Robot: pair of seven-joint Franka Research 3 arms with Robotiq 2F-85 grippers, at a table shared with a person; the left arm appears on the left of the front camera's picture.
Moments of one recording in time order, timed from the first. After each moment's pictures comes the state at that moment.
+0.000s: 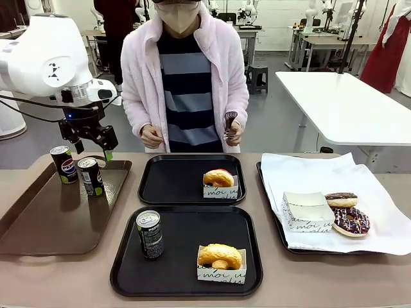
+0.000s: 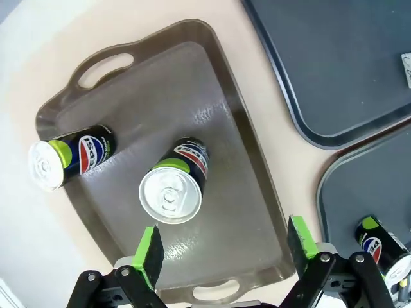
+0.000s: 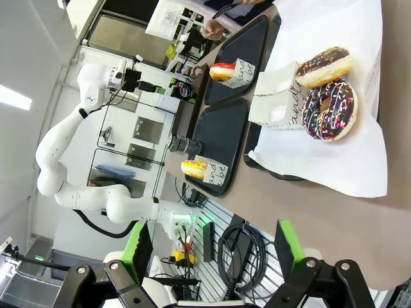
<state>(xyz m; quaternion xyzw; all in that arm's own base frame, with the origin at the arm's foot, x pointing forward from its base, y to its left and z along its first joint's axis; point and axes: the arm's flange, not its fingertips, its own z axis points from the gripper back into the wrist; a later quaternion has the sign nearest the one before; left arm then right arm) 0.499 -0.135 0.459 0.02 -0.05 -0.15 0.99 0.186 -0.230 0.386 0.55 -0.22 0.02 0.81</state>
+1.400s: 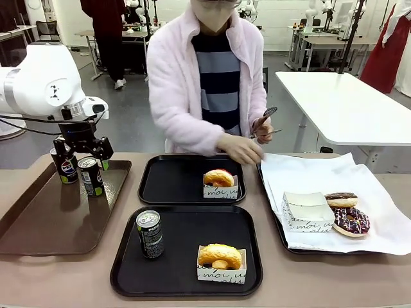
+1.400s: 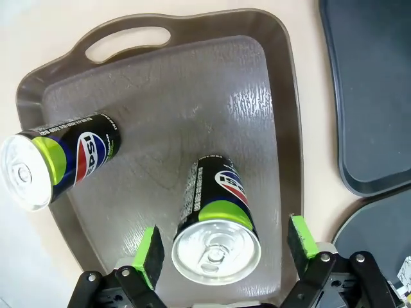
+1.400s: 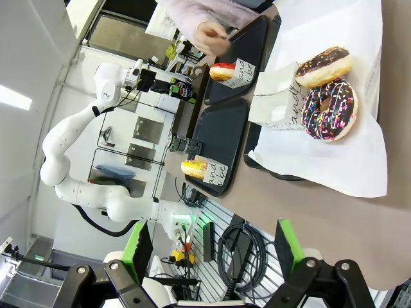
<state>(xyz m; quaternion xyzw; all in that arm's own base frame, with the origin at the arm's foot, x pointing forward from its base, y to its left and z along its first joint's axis) 0.530 -0.094 0.399 -0.01 -0.03 -0.04 1.00 0.186 -0.230 0.385 0.55 -0.22 0.02 0.81</state>
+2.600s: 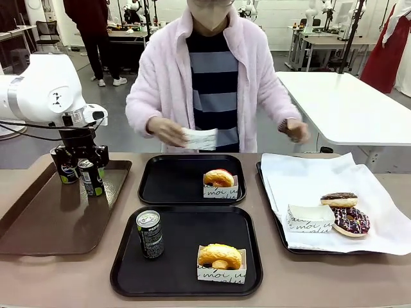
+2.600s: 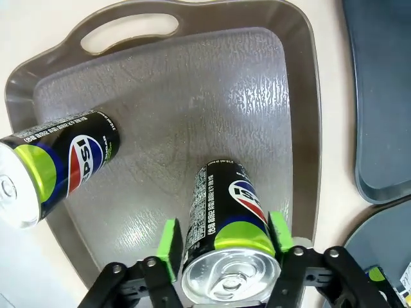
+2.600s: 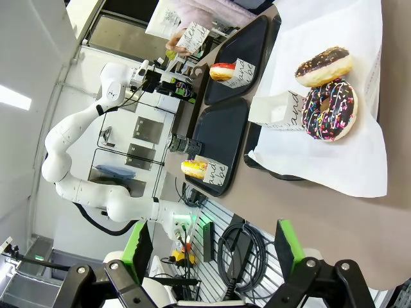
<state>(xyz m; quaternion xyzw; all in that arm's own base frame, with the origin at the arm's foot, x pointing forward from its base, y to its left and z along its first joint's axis) 0.535 -0.087 0.379 -0.01 -0.01 -0.03 1.00 0.186 -0.230 0.385 0.55 -0.22 0.02 0.81</state>
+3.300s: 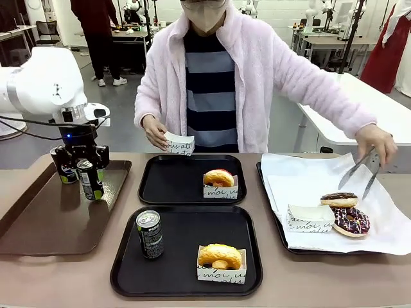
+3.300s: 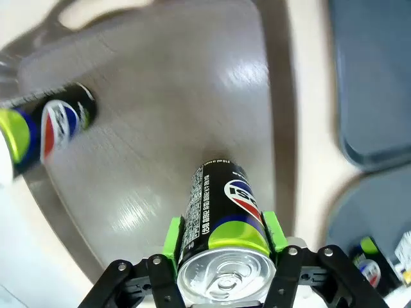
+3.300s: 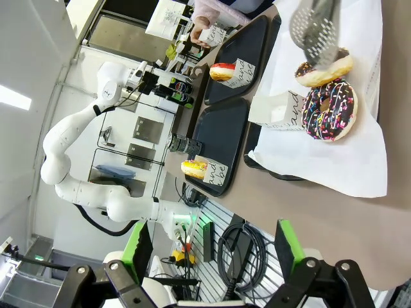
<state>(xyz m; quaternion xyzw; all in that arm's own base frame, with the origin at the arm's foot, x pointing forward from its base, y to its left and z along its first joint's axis) 0.515 -0.103 0.400 -0.02 0.04 -0.05 1.00 0.186 -0.230 0.385 0.55 -0.22 0.02 0.81</state>
